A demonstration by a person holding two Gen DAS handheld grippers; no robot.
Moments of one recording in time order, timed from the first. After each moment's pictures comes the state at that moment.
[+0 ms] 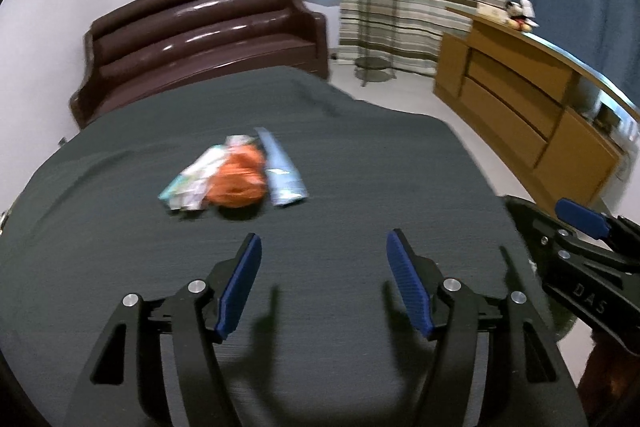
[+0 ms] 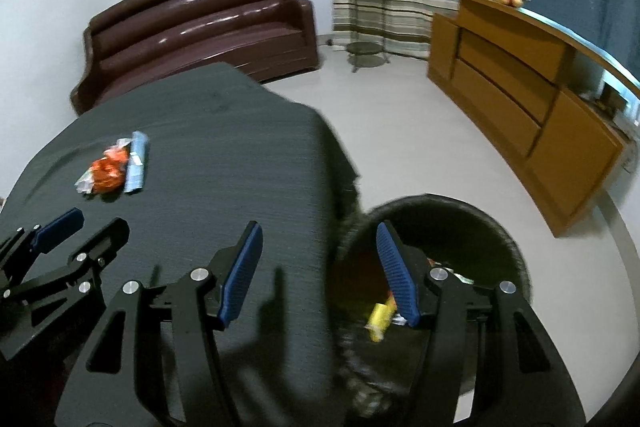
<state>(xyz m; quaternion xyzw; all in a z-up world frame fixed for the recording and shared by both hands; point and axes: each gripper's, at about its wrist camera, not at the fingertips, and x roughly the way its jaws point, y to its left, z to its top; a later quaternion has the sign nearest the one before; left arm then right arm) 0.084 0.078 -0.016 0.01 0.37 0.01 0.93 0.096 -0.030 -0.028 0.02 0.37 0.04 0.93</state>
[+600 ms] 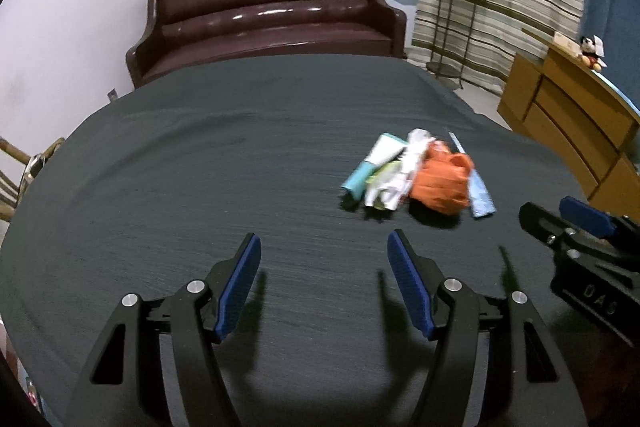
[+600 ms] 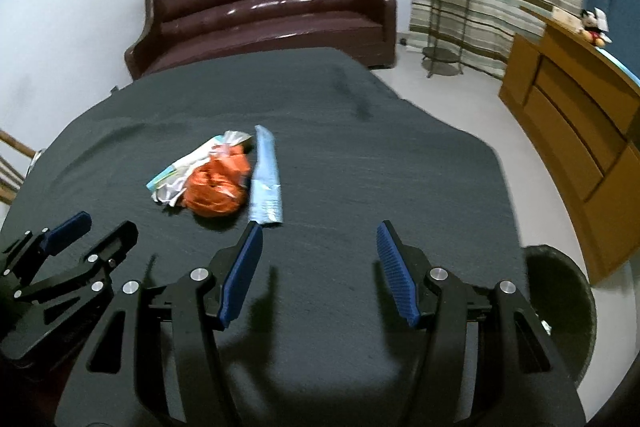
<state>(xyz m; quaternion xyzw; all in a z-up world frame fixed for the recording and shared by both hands) 0.085 0.193 -0.024 -0.05 0.38 0.10 0.92 0.140 0.099 -0.029 -0.04 0.39 0.14 0.91</state>
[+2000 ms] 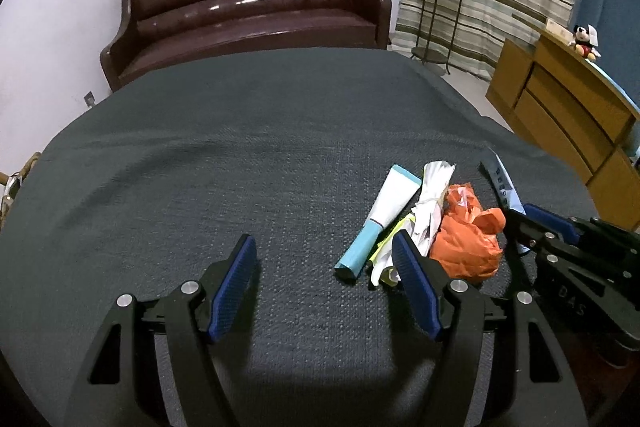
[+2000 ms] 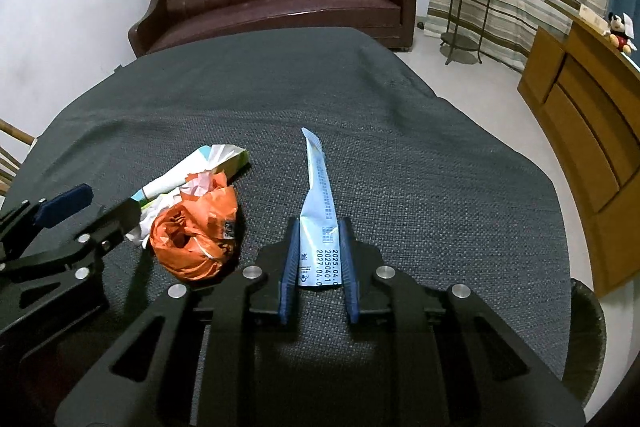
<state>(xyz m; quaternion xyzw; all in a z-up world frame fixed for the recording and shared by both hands) 0.135 0.214 -0.027 -0.04 0.41 0.06 0.91 0.196 0.114 -0.043 -0.04 0.42 0.15 0.89</state>
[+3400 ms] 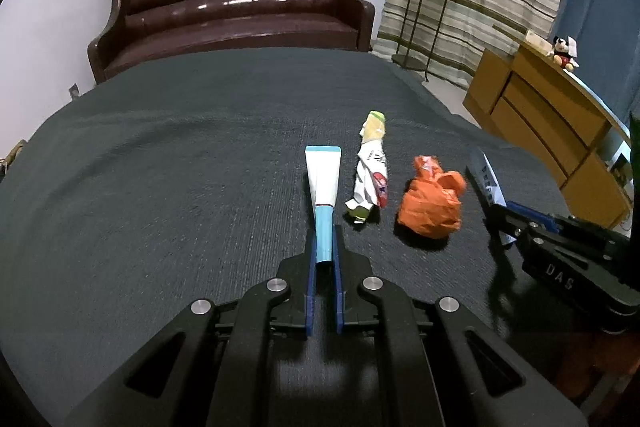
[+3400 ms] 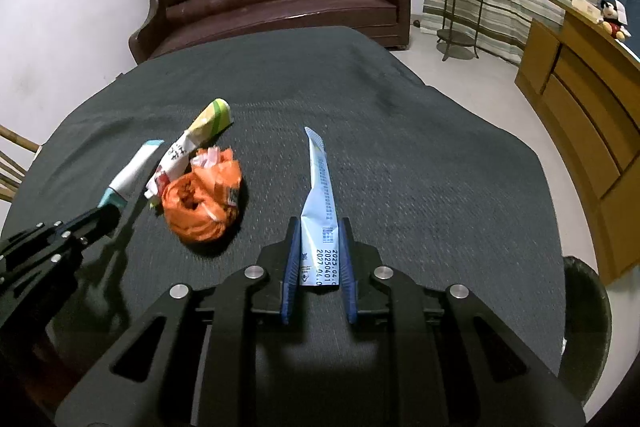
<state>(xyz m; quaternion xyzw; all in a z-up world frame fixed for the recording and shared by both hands) 0.108 0.201 -0.013 -0.07 0.39 0.02 0.92 0.171 0.095 -0.045 -0.03 0.42 0.15 0.90</state>
